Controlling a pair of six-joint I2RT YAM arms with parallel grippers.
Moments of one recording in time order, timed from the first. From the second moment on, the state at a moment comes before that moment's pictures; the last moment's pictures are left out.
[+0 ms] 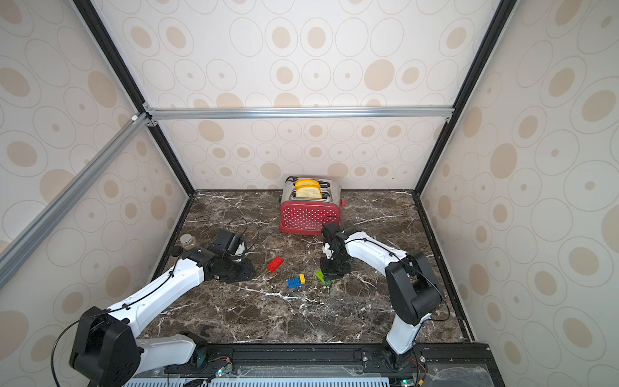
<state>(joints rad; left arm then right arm) -0.40 1.27 0.88 -0.81 0.12 -0.49 0.64 1.73 1.18 -0.93 -0.30 0.35</state>
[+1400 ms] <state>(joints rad) -0.40 1.30 0.89 -0.80 0.13 -0.47 0.61 1.85 1.40 -1.00 -0.23 0.32</state>
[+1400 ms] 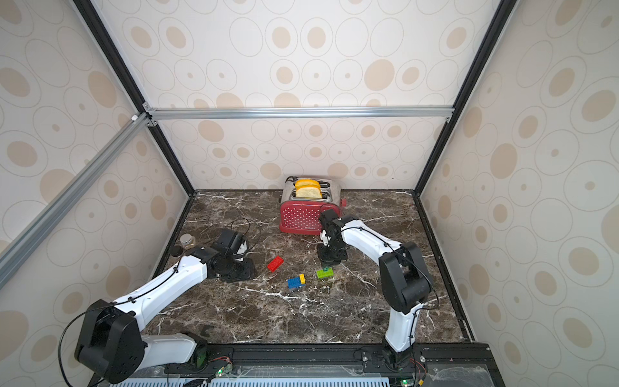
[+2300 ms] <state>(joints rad) -0.39 1.24 0.87 -0.80 0.14 -0.46 0.66 2.03 1.53 -1.08 -0.23 0.31</state>
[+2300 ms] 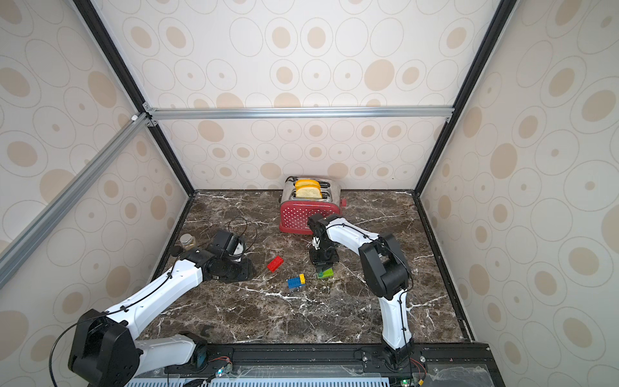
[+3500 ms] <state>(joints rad) -0.39 1.20 0.85 -0.81 0.12 -0.46 0.69 2.09 1.55 -1.09 -0.17 0.33</state>
